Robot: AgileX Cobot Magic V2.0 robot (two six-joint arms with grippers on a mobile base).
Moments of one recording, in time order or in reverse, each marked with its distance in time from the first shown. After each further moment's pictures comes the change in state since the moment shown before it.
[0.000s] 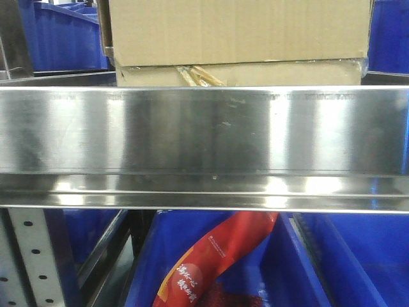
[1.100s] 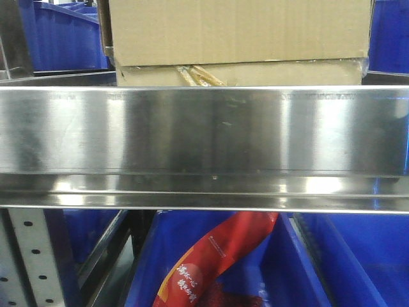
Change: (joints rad) left arm 0.000 0.000 0.000 0.000 0.000 0.000; right arm 0.000 -0.004 0.009 0.007 -0.015 0.004
